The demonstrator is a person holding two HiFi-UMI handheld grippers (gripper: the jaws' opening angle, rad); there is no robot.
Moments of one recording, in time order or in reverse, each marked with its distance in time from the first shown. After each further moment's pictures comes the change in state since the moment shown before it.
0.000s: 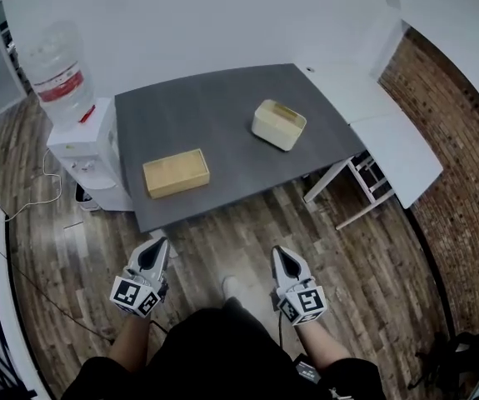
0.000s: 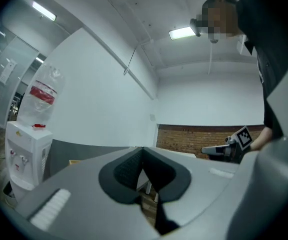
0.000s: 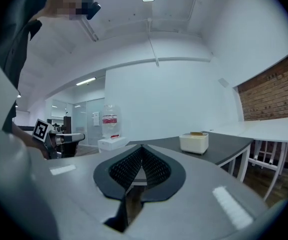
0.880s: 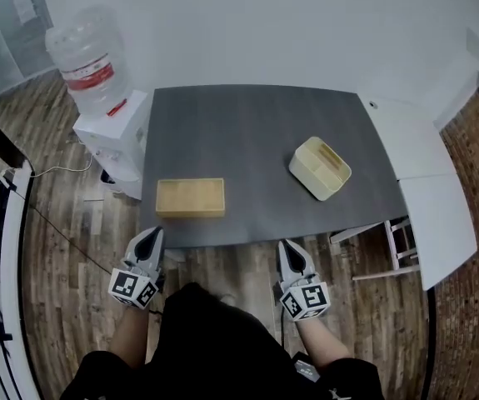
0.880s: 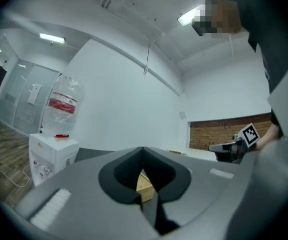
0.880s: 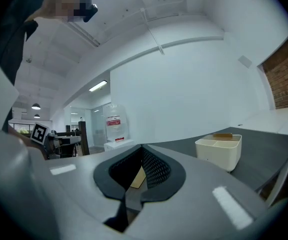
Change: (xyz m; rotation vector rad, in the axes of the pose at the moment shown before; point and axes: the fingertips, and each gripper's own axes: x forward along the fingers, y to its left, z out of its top) left arm 0.081 0.078 0.017 0.056 -0.028 0.368; right arm 0.173 -0.087 0.030 0.025 0.018 0.279
